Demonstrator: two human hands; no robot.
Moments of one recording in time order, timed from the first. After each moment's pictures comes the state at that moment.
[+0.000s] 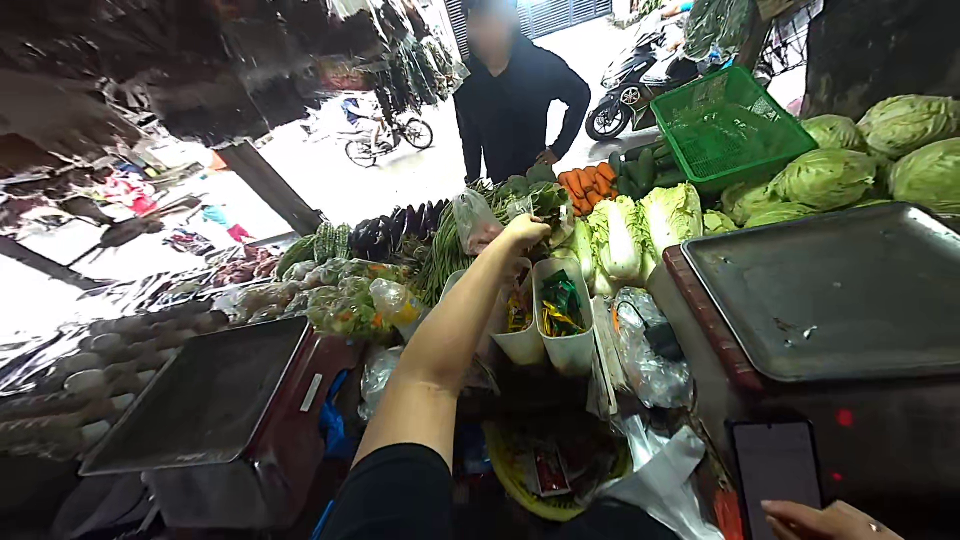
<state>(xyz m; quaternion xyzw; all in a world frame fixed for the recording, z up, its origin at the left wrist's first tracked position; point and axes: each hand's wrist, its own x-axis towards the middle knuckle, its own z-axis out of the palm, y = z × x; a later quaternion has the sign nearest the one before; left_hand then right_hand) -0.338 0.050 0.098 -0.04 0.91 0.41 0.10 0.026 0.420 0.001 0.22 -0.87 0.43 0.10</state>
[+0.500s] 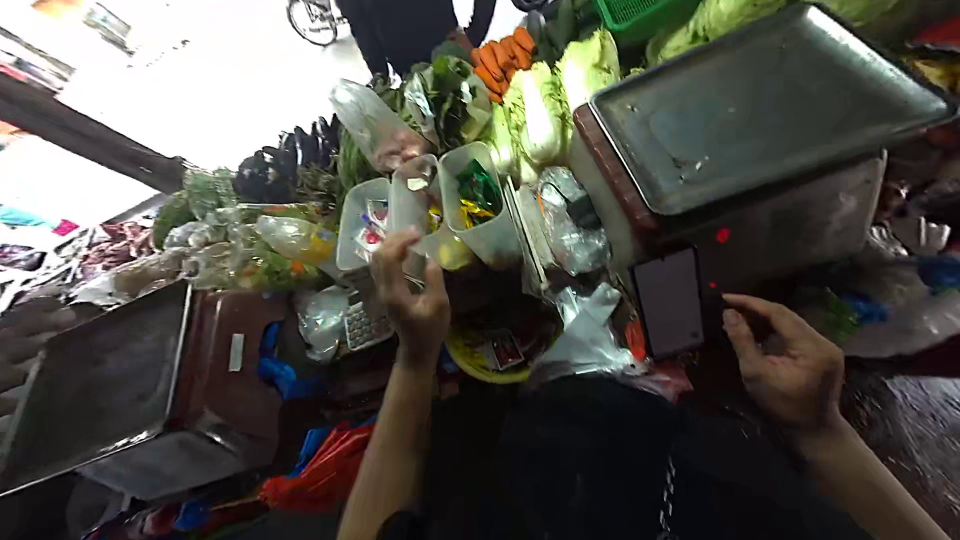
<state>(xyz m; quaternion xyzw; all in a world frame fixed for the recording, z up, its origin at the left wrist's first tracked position) -0.078 0.044 0.011 0.14 0.87 0.31 -0.35 0.043 0.450 -0.059 0.04 -0.86 0.42 0.30</state>
